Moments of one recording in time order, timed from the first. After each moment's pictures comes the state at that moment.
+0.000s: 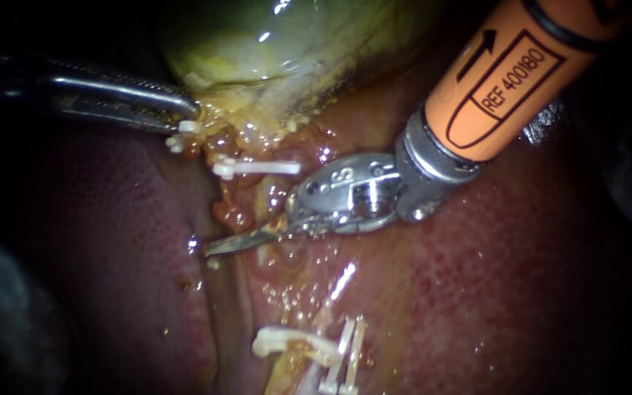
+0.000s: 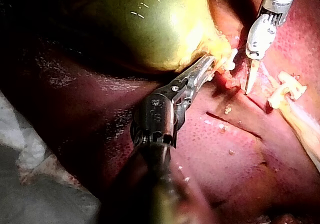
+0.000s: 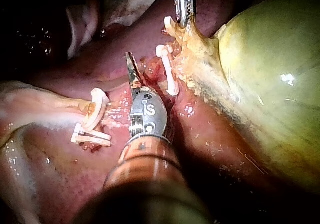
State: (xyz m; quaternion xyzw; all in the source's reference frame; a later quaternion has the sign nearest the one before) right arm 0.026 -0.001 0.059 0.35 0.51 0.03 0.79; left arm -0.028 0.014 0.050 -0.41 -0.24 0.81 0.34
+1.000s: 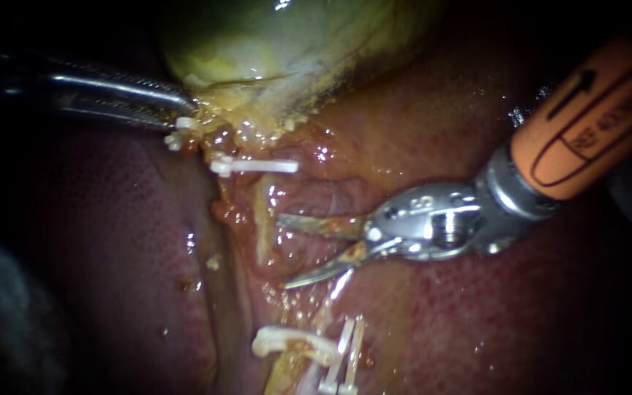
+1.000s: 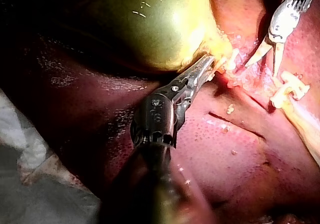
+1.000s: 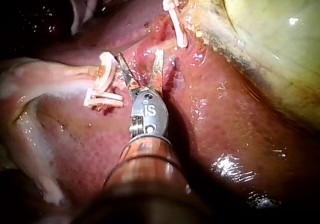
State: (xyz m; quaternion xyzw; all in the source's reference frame) right arm 0.017 -0.003 0.058 0.17 0.50 0.16 0.84; left arm -0.028 0.014 0.050 -0.41 -0.24 0.81 0.34
